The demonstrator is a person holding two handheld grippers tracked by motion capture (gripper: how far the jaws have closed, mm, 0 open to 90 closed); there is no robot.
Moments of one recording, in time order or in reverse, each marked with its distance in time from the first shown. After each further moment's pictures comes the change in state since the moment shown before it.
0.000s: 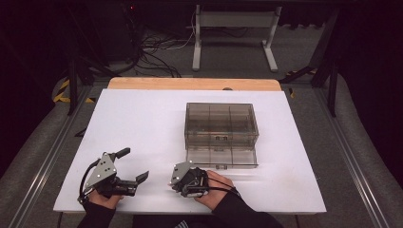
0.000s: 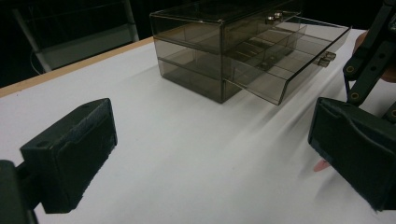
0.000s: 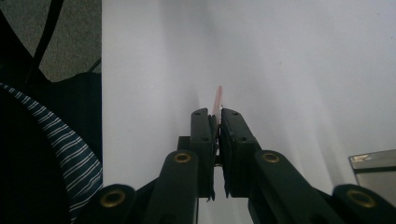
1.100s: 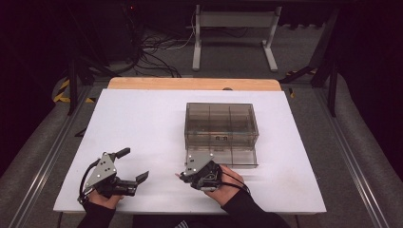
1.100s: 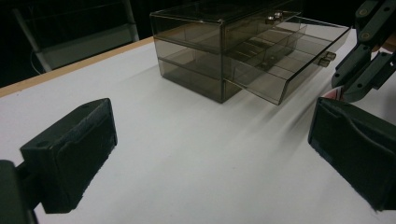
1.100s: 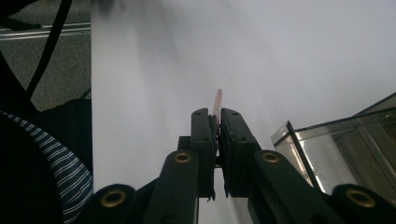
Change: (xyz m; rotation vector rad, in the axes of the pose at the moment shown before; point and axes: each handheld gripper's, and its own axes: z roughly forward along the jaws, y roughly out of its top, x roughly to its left) left arm 0.000 0.000 0.000 0.000 0.001 0.000; right arm -0.012 -0.012 -0.041 -0.129 -0.069 0.047
